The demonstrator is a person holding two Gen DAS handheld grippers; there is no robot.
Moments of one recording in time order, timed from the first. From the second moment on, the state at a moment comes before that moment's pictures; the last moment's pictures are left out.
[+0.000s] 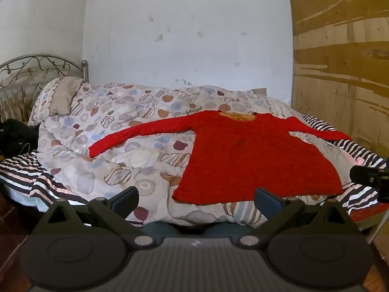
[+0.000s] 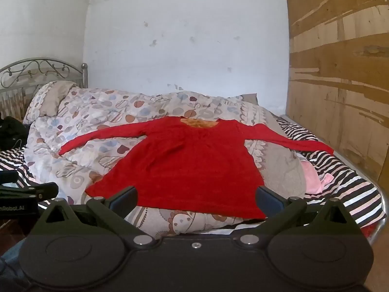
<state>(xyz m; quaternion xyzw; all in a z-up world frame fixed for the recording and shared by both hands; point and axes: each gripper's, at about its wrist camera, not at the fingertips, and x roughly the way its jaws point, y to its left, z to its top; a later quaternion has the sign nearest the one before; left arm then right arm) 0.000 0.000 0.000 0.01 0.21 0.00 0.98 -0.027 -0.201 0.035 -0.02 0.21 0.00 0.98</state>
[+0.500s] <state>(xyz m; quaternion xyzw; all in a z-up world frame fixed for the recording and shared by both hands) -0.002 0.007 0.005 0.01 0.21 0.00 0.98 -0.027 -0.202 0.044 -0.02 0.21 0.00 0.98</state>
